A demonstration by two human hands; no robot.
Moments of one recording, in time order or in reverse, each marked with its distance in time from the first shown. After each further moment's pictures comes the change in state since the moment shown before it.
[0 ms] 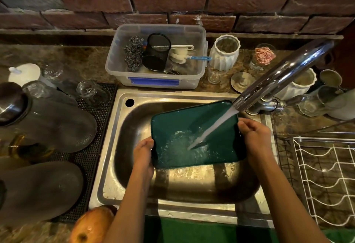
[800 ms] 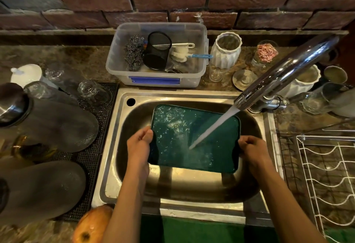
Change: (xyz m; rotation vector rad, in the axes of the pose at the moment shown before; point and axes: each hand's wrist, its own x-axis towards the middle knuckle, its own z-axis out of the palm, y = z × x) left_hand -0.032 0.034 -0.003 0.117 -0.056 0.232; right_hand 0.020 0.058 -0.014 -0.190 -0.018 0.188
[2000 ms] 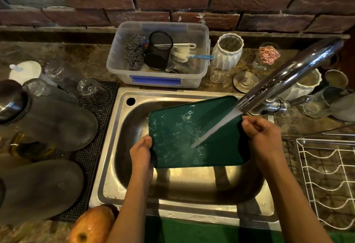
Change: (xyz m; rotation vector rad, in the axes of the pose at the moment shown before) left_hand 0.002 -0.023 0.007 -0.156 0.094 -0.152; right_hand -0.043 -0.061 -0.007 0.121 -0.031 -0.346
